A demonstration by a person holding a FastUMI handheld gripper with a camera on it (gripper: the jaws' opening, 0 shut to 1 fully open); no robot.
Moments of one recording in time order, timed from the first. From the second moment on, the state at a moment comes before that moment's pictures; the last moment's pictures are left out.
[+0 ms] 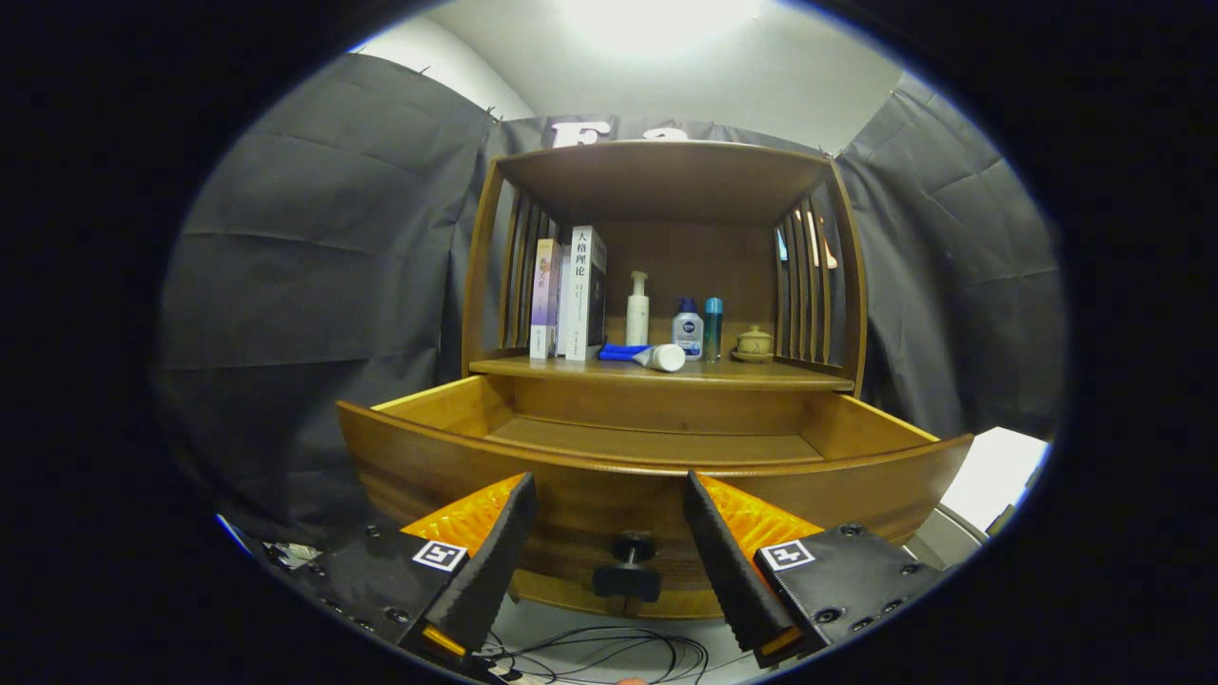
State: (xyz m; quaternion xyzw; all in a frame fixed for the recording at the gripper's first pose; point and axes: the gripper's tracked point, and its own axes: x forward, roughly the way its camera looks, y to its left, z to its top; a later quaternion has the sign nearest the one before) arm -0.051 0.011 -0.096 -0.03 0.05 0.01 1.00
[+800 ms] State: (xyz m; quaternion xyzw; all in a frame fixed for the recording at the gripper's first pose) arm -0.042 0.000 -0.124 -0.03 0.08 -0.04 1.00
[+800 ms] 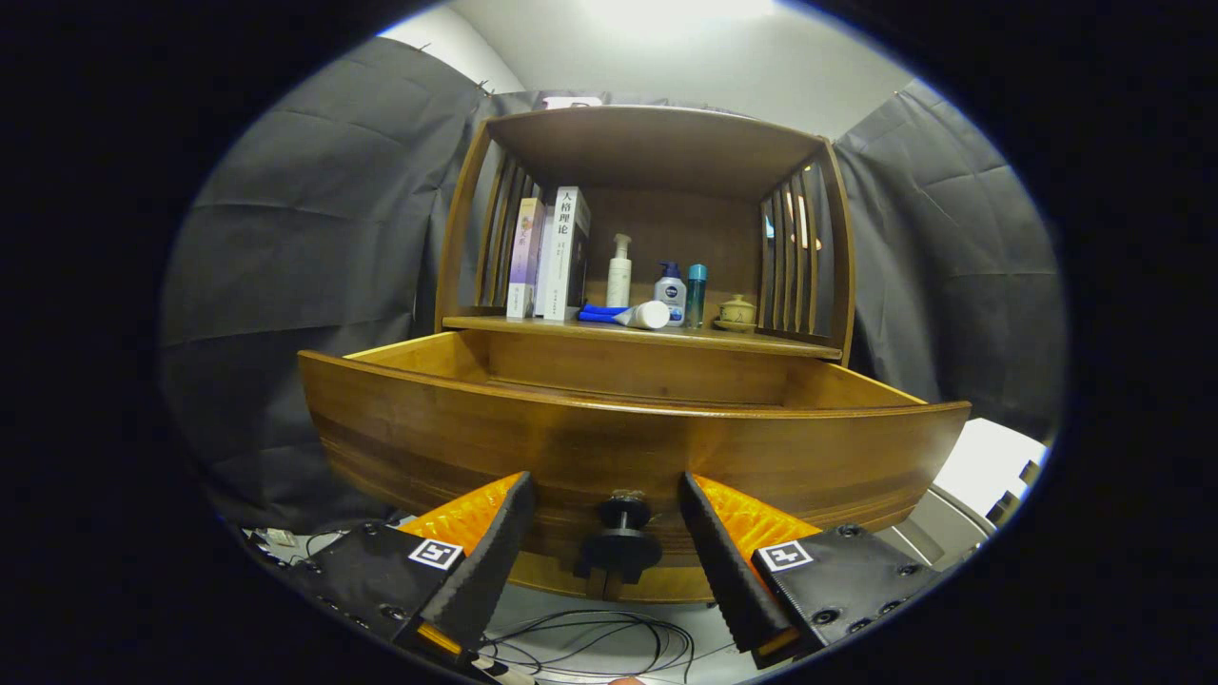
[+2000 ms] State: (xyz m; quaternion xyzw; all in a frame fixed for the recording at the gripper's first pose) arm 0.030 -0.010 -0.114 0.00 0.07 -0.06 1.00
